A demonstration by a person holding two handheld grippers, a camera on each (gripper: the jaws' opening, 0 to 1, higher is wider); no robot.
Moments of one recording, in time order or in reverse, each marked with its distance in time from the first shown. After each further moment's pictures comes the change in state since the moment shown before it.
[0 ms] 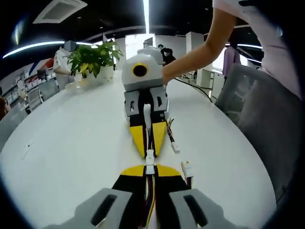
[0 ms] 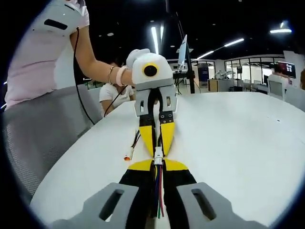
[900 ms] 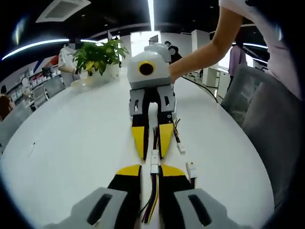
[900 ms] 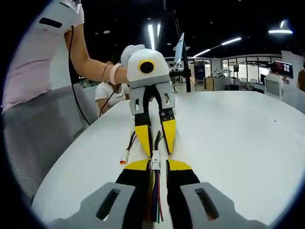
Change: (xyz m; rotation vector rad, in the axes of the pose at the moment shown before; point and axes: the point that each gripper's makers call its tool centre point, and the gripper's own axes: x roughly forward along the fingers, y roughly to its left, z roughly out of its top) left arm -0.011 0.013 0.003 -0.031 0.007 0.068; right arm -0.001 -0.009 0.014 0.040 -0.031 -0.068
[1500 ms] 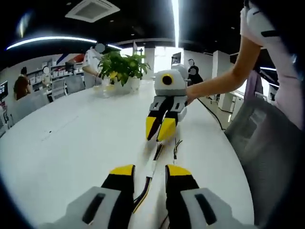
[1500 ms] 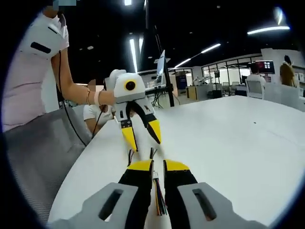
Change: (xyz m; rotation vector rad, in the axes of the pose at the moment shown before) left arm -0.037 -0.005 0.013 -0.182 -0.131 0.115; right arm -0.036 0.009 0.029 0.086 -0.091 -0.112
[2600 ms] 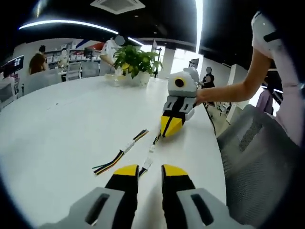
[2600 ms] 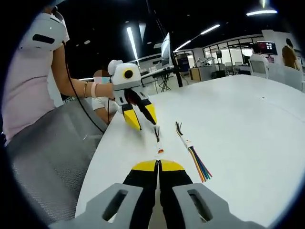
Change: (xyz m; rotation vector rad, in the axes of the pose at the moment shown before) left arm -0.017 -0.052 -0.023 -0.181 0.032 0.090; right arm -0.013 0.049 -0.033 0.049 0.137 0.034
